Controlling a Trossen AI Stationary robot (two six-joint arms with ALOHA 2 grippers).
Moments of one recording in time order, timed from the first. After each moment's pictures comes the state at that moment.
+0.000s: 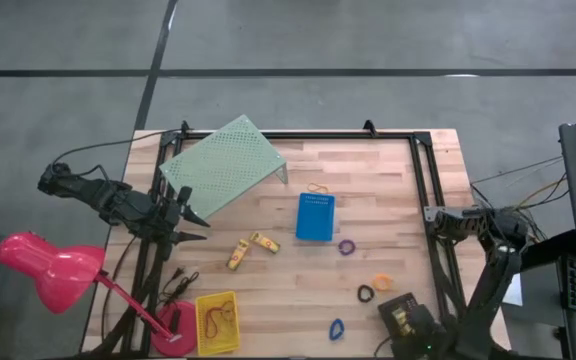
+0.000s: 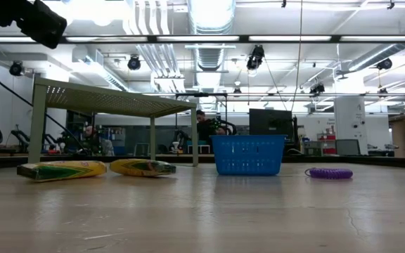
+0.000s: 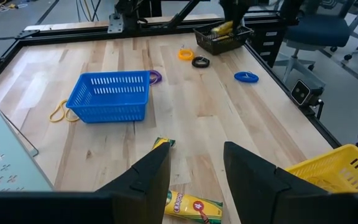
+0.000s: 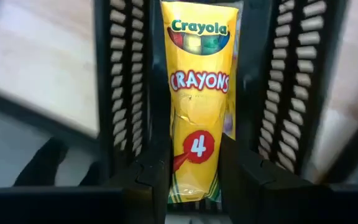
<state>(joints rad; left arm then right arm) -0.38 0.42 0.56 -0.58 -0.17 -0.09 1.19 1.87 1.36 -1.04 0.13 2.40</state>
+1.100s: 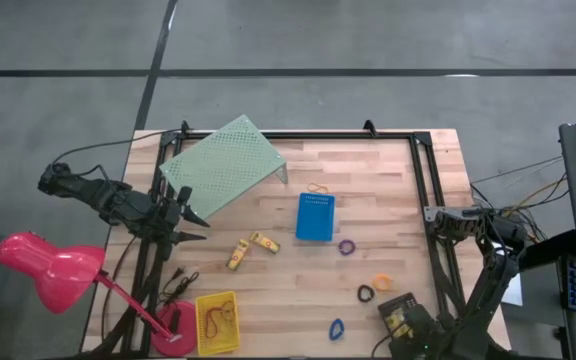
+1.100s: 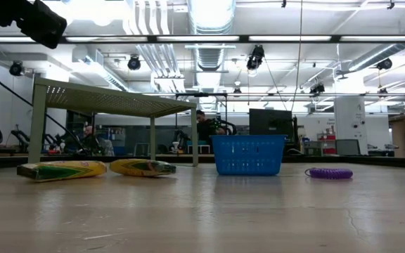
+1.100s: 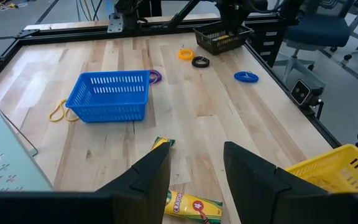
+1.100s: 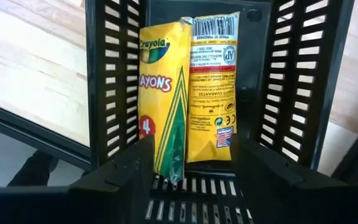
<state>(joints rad) -0.38 0.42 0.56 -0.58 -0.17 -0.09 1.19 1.90 1.37 -1.05 0.13 2.38</state>
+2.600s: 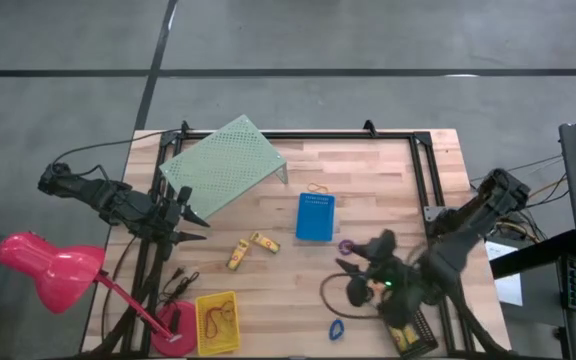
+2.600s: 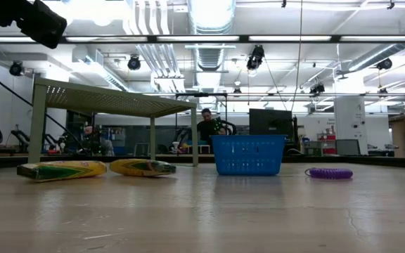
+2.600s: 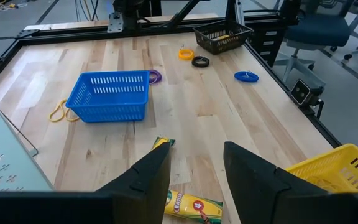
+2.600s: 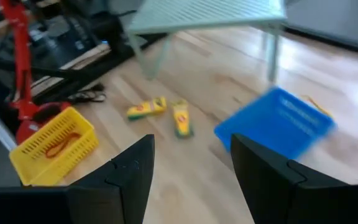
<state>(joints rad) -0.38 0.42 0.56 -0.58 -0.17 -0.09 0.75 1.54 1.37 -0.88 0.99 1.29</state>
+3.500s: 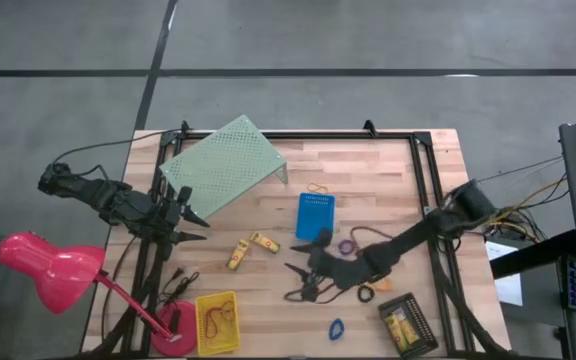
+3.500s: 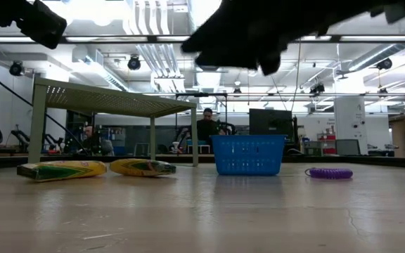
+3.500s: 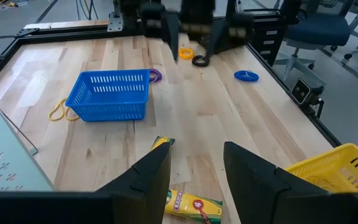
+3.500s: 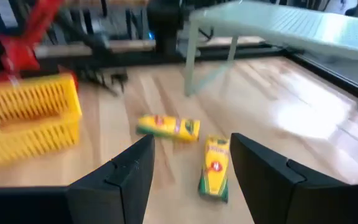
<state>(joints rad) -0.38 0.42 0.56 -0.58 -0.17 -0.09 0.47 1.85 0.96 0.53 0.74 0.25</state>
